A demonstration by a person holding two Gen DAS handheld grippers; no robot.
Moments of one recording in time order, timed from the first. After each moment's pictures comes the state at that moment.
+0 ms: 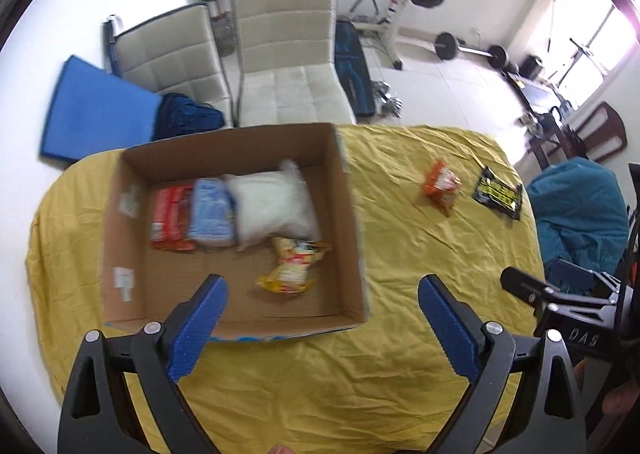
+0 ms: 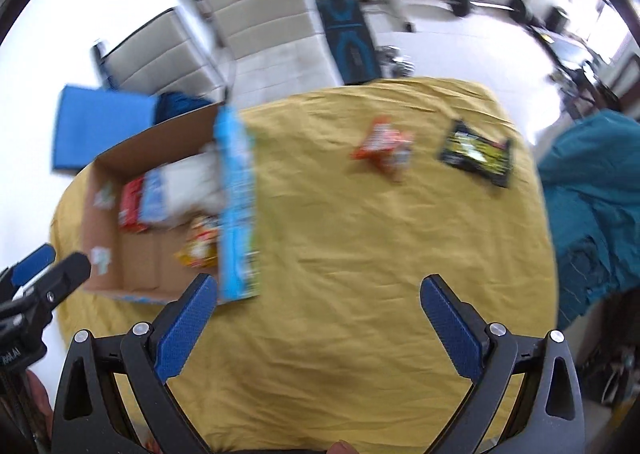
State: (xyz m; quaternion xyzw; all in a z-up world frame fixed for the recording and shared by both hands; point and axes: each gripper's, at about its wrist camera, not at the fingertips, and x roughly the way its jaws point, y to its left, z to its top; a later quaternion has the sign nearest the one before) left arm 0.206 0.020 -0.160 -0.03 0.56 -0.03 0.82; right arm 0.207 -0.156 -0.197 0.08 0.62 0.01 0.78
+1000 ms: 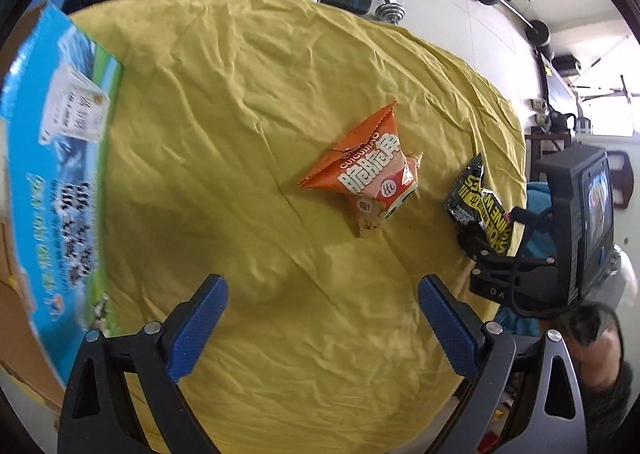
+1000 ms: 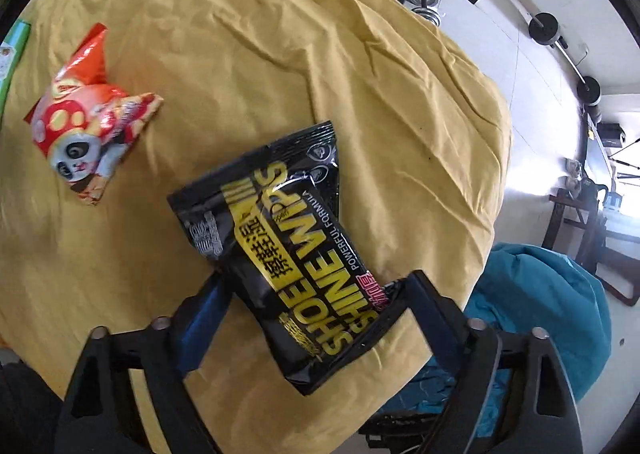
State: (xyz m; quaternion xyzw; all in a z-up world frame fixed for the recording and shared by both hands) left arm 0.356 -0.156 -0.344 -0.16 0.73 -0.03 0.66; right arm 0.403 -0.276 -0.426 -0.23 0.74 0.09 0.63
